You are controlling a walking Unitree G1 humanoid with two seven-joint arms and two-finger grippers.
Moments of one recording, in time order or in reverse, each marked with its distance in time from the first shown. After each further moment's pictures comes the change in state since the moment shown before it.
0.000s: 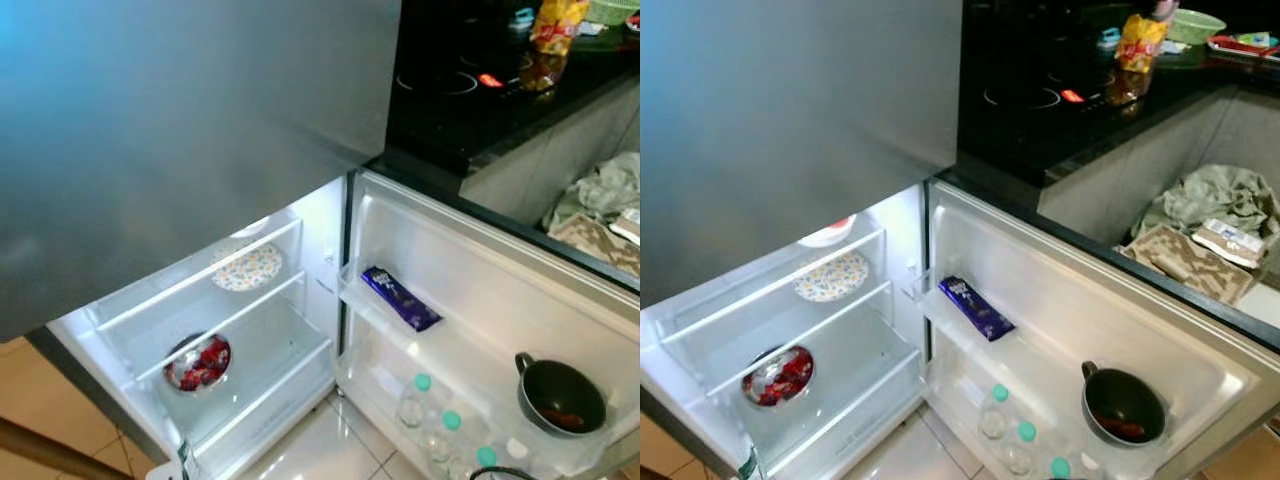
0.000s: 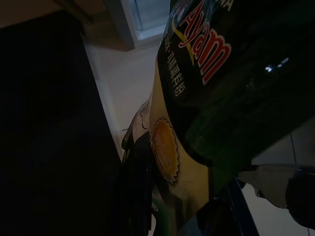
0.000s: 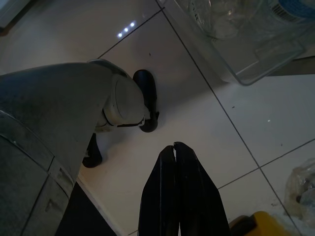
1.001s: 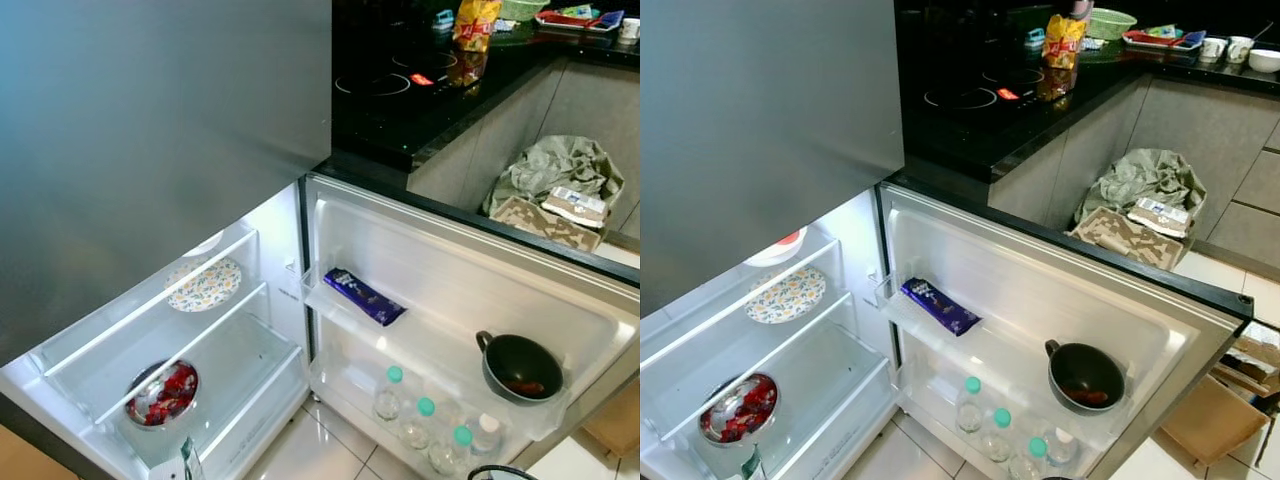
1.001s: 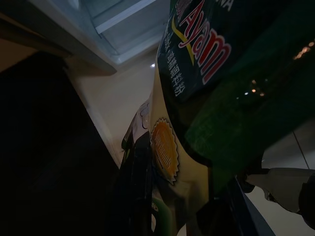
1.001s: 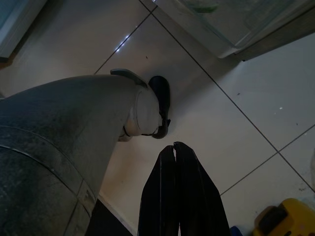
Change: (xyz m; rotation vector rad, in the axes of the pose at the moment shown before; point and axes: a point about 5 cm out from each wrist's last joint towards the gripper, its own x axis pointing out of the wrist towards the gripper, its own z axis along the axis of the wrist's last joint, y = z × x) left arm 0.002 -0.004 0.006 0.027 -0.015 -0.011; right arm 0.000 0.003 0.001 0.007 -0.028 0.031
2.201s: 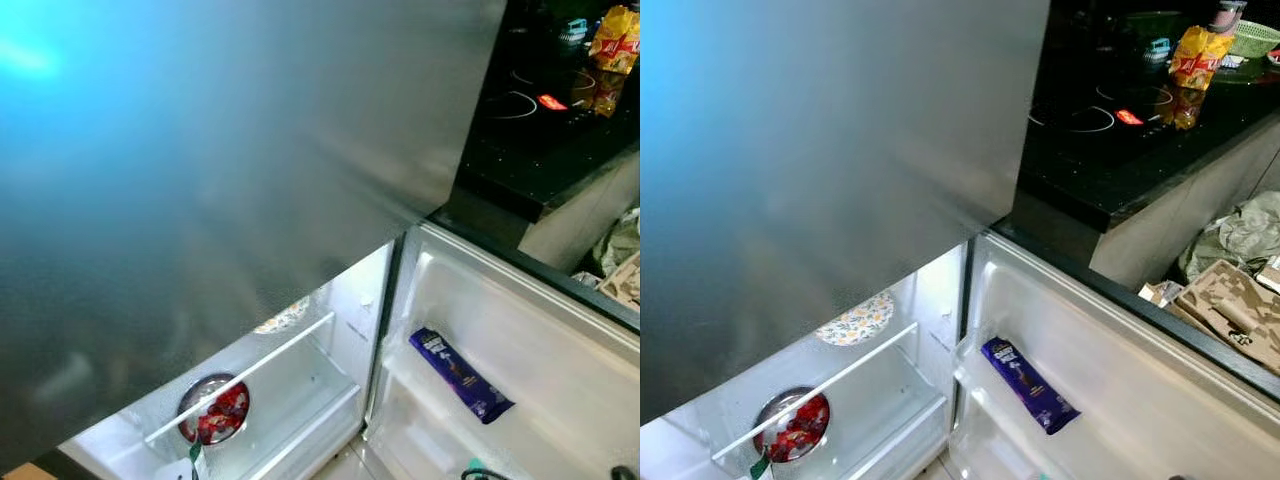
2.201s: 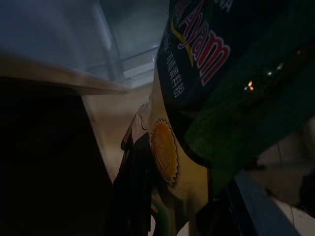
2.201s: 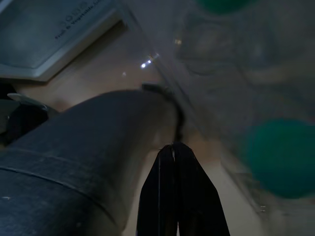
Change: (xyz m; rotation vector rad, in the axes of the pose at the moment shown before) left arm 0.000 -0.003 -0.003 0.033 0.018 -0.045; right arm 0.003 0.013 -0.005 0.034 -0.011 0.041
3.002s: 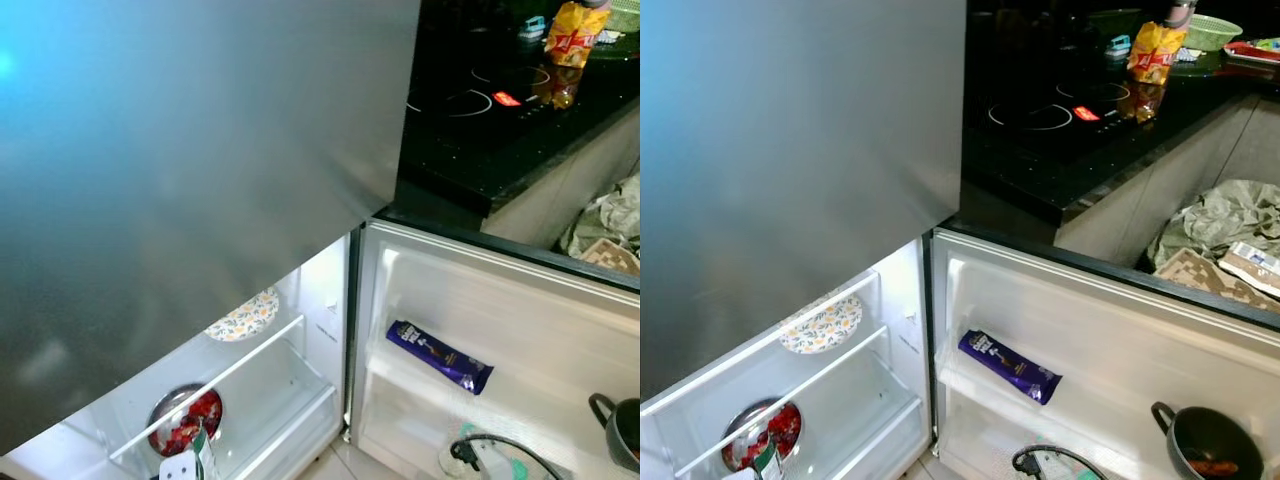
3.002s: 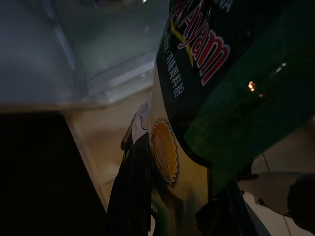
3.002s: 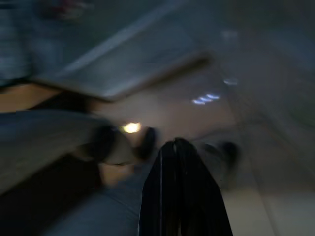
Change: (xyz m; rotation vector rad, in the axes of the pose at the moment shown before) left arm 0.003 -0.009 0.013 0.019 -0.064 -0.029; right arm 0.003 0.027 0.063 -0.165 -0.174 0.451
